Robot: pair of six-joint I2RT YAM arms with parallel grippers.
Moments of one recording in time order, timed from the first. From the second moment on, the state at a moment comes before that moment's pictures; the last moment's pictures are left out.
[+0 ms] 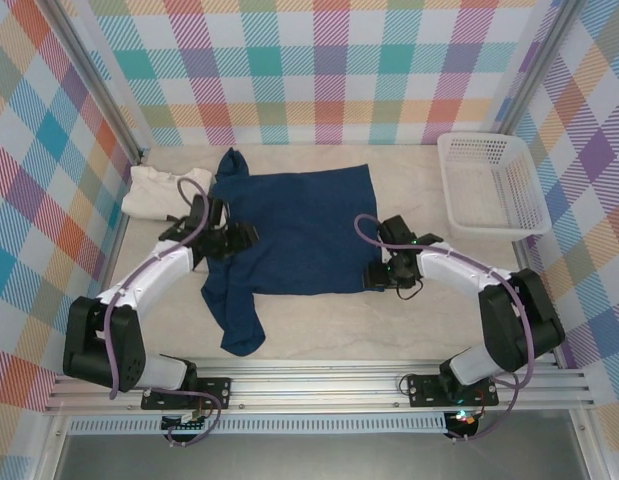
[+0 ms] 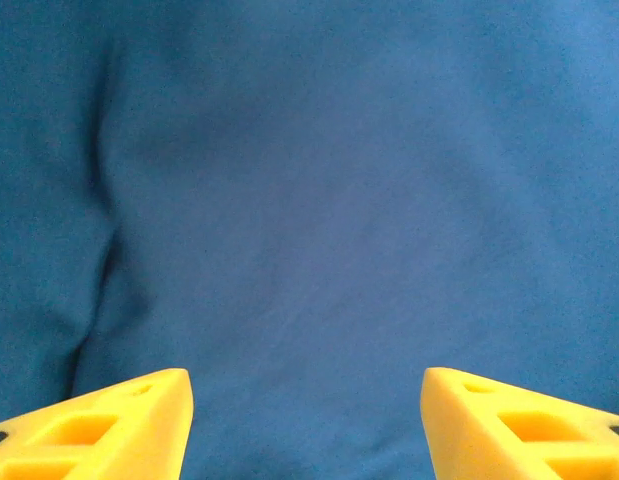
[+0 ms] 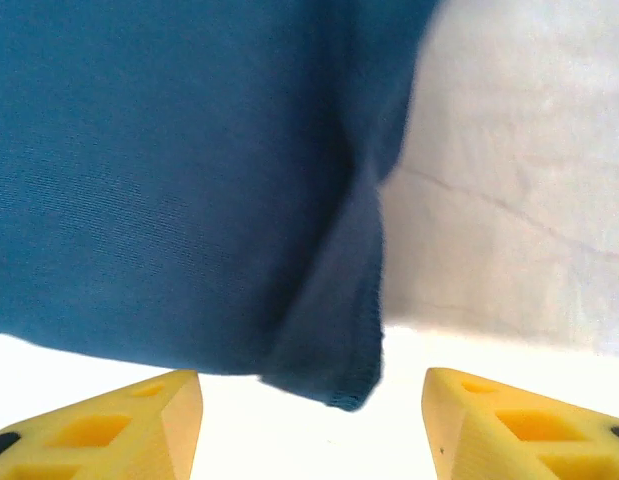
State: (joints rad) left arm -0.24 1.40 0.88 -0.47 0.16 -0.64; right arm 0.46 1.50 0.85 -0.65 -0.09 0.39
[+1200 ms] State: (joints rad) left arm -0.24 1.82 1.03 -0.23 0.09 -0.58; right arm 0.19 1.68 1.15 -0.67 0.13 0.22
